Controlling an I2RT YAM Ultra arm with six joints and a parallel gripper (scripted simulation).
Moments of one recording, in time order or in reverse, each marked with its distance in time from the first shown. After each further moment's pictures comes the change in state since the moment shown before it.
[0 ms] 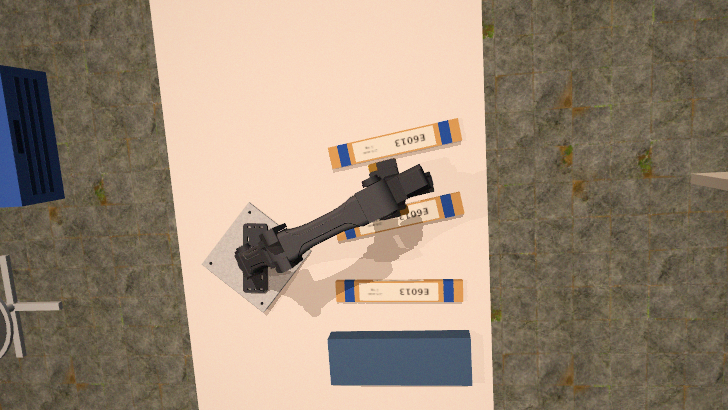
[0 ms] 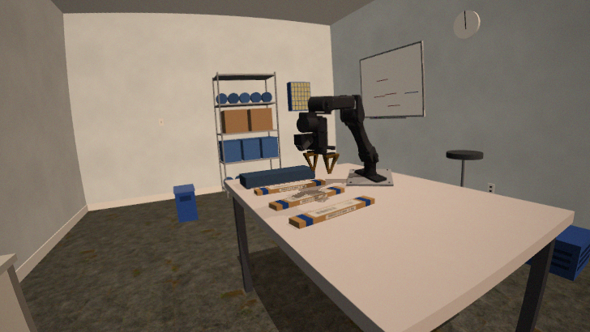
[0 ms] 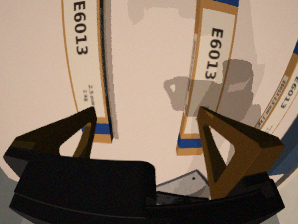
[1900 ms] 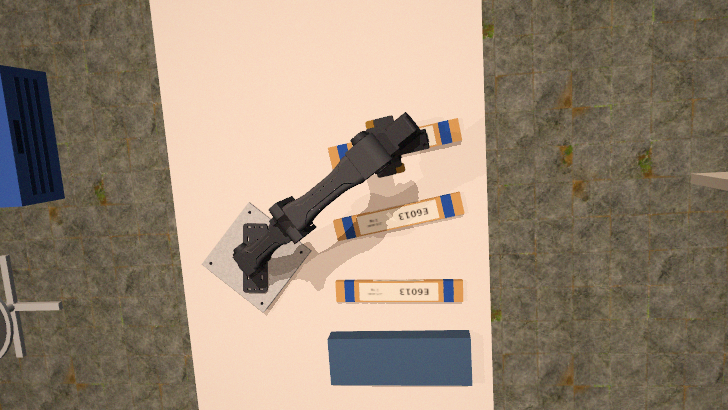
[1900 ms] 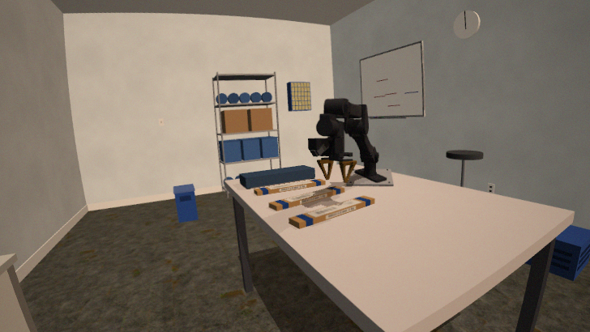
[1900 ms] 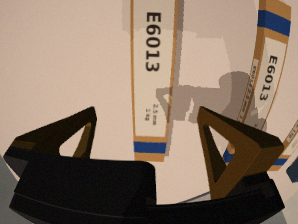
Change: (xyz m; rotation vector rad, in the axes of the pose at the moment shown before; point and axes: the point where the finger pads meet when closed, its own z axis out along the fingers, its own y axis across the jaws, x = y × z) arm -0.019 0.101 0.017 -0.036 -0.057 0.024
